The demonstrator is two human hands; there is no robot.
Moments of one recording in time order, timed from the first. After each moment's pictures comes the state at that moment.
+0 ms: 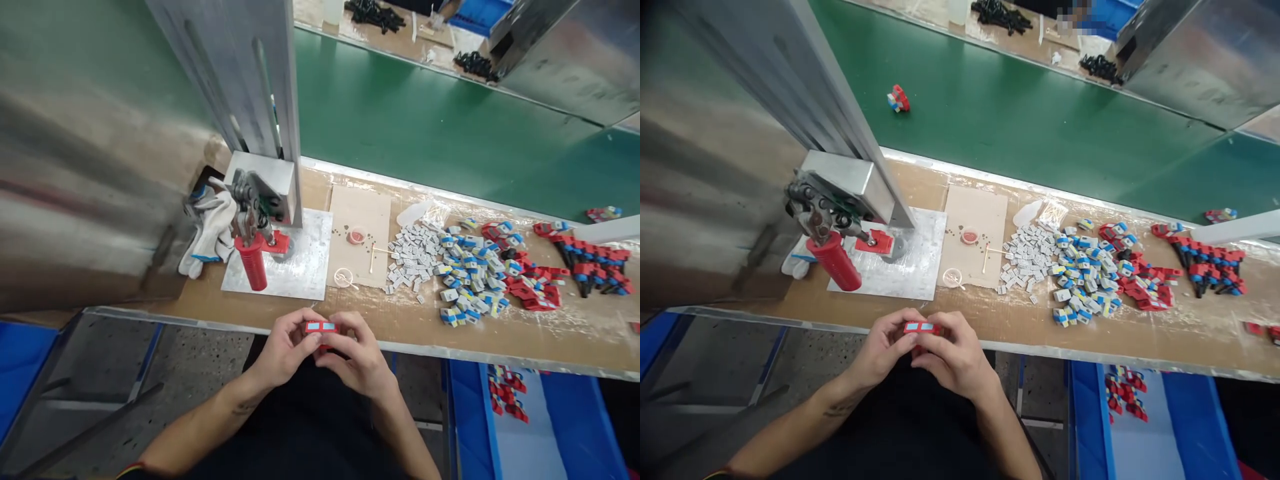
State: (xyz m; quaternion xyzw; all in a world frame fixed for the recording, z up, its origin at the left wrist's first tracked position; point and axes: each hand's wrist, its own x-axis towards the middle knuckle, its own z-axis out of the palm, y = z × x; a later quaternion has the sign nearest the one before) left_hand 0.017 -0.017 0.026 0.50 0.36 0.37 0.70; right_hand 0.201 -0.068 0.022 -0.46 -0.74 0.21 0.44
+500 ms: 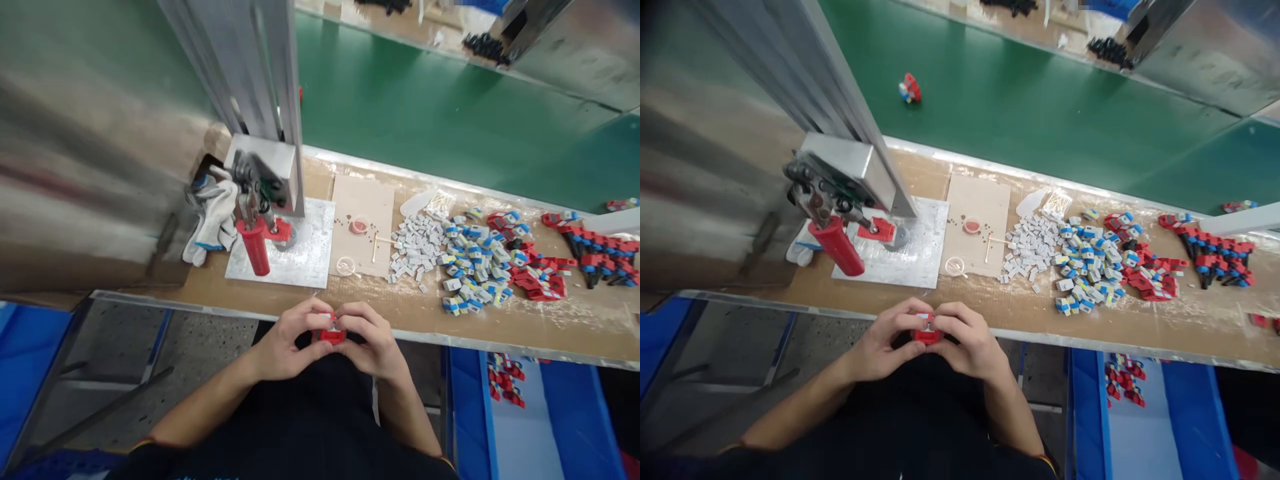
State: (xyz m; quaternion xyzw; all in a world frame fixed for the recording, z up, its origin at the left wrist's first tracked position) left_hand 0.007 -0.013 0.031 0.72 0.20 0.40 0.53; right_hand 0.213 -0.062 0.038 -0.43 -0.73 0.26 0.46
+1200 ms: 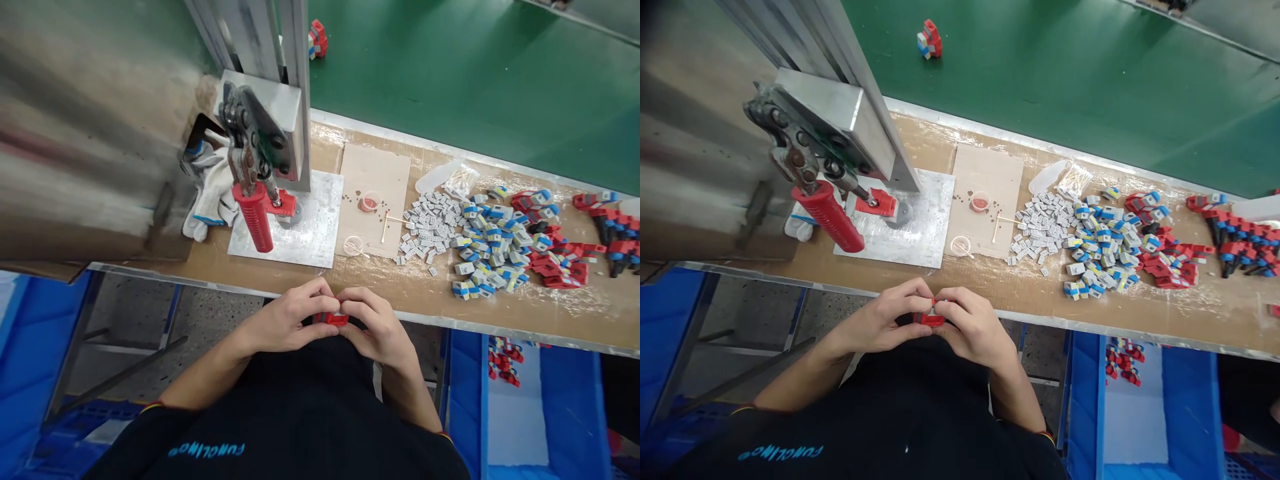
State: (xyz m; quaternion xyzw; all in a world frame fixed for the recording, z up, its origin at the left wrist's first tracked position) left_hand -0.003 -0.002 0.041 0.80 0.20 0.28 0.49; right_hand 0.216 -0.067 0.042 -0.44 -0.77 0.25 0.38
